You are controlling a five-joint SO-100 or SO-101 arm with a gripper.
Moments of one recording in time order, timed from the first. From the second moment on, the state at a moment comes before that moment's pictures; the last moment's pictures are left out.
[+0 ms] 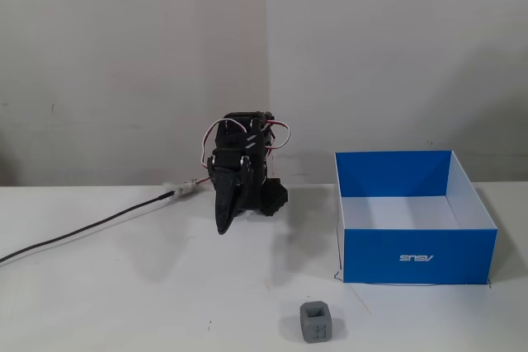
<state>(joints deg) 2.8 187.6 178.4 49.7 0.2</state>
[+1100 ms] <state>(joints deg) -4.0 187.6 169.5 65.0 -1.9</state>
